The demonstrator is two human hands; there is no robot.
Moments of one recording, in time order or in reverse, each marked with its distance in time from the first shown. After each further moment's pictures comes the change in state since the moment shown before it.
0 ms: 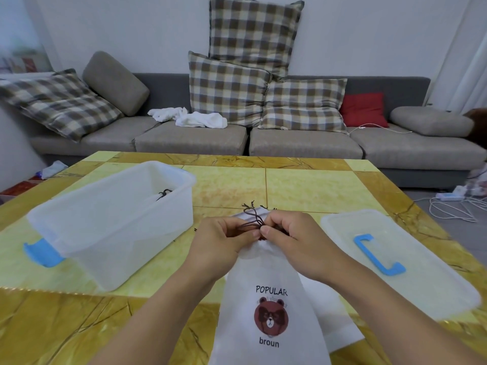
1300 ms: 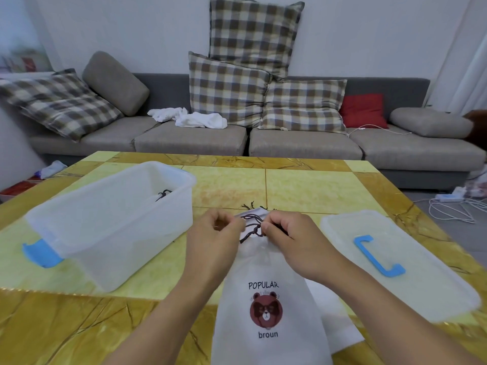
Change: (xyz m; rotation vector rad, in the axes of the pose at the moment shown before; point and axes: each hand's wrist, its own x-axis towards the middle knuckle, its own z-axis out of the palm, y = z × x) left_hand -0.004 0.003 0.006 0.164 0.370 0.080; right_hand 0.004 0.003 0.004 -0.042 0.035 -0.016
